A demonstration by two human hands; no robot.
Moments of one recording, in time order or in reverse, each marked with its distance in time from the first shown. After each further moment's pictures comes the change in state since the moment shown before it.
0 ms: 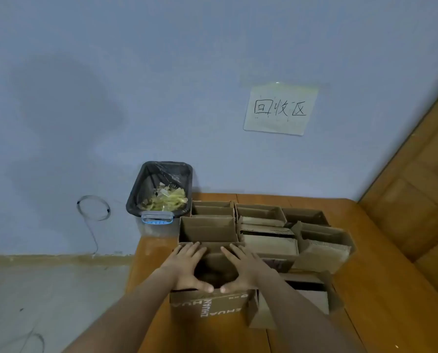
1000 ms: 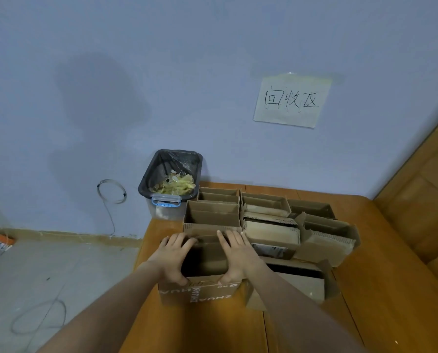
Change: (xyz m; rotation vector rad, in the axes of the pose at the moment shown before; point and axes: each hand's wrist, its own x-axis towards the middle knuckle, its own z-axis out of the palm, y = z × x) left_hand -0.042 -0.005 0.027 0.153 0.148 -0.070; right_hand -0.002 -0.016 0.020 -0.230 0.187 -0.123
